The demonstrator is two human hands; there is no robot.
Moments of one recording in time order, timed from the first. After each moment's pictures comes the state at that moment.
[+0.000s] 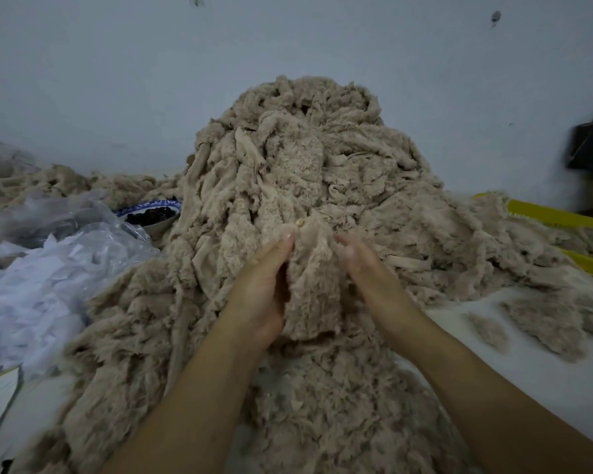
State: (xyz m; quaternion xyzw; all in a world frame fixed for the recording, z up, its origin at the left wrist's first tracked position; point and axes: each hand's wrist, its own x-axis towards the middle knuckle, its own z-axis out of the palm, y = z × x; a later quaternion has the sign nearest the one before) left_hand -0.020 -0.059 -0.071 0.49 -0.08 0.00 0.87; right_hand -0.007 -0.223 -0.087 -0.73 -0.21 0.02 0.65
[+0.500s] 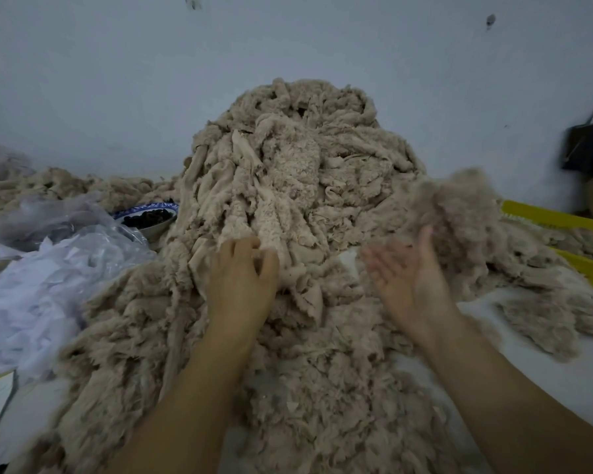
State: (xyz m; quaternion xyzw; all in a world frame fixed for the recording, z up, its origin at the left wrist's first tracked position) left_hand -0.010 -0.039 -0.081 0.90 0.06 0.30 0.32; right_hand 0.020 -0.256 -0.084 -0.36 0.00 0.01 0.93
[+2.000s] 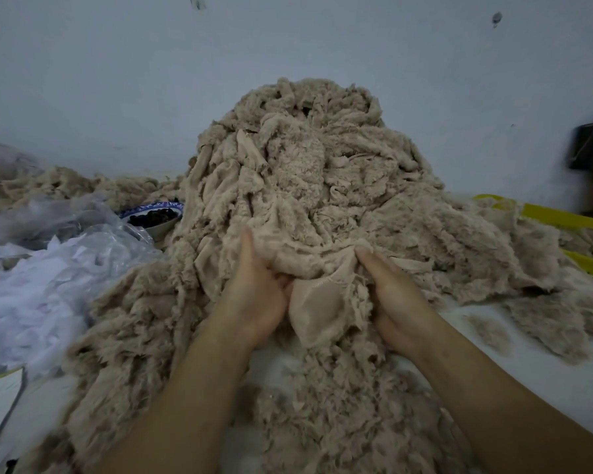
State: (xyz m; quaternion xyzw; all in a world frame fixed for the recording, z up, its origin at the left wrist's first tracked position) left_hand -0.012 -0.047 -0.071 0.44 -0.01 -0.07 0.90; right_hand 0.003 -0.224 -0.087 -0.55 -0.04 0.07 0.83
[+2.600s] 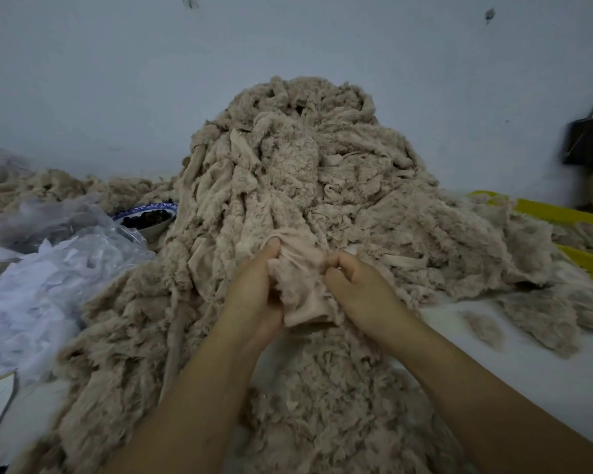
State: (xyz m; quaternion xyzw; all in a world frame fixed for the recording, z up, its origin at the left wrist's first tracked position) left_hand -0.017 -0.065 -0.068 0.44 0.04 0.04 0.89; right_hand -0.006 -0.213 -0.087 -0.78 -0.18 -0.03 0.59
